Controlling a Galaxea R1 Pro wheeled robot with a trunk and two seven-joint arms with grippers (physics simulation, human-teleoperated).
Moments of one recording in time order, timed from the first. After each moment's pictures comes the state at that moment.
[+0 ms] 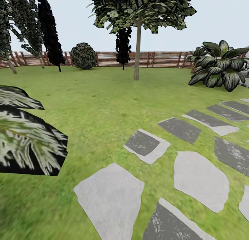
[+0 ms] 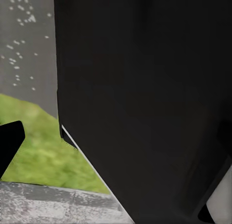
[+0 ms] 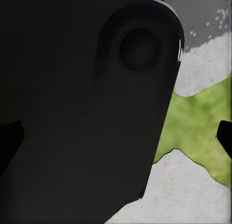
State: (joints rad) left arm -0.01 -0.01 0.08 -0.04 0.01 0.02 0.00; right arm -0.03 0.00 0.11 -0.02 0.08 -0.14 0.00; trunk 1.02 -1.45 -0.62
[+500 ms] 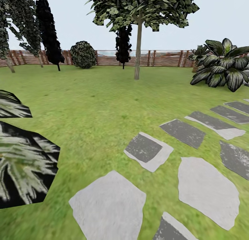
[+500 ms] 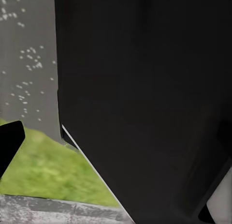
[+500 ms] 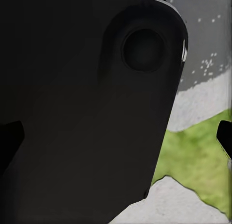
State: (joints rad) left arm -0.01 -0.01 0.08 -0.04 0.01 0.01 0.00; right arm -0.03 0.01 0.10 -0.02 0.08 -0.14 0.00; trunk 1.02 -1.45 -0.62
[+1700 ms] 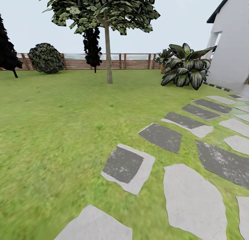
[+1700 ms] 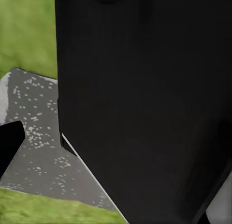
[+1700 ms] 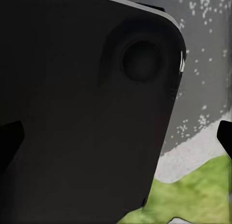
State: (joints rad) left arm -0.01 -0.01 0.08 -0.04 0.01 0.01 0.00; right arm -0.03 0.00 0.10 -0.02 0.08 -0.14 0.00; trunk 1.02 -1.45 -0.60
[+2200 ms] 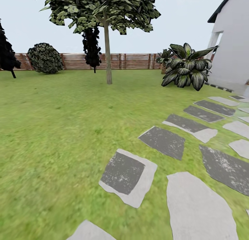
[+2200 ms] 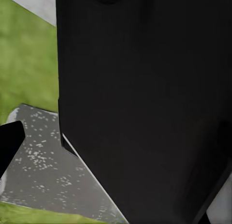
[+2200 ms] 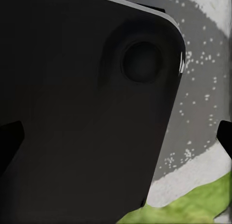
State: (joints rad) left arm -0.01 -0.01 0.08 -0.04 0.01 0.01 0.00; right arm -0.03 0.00 0.11 -0.02 0.09 -0.15 0.00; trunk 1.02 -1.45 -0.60
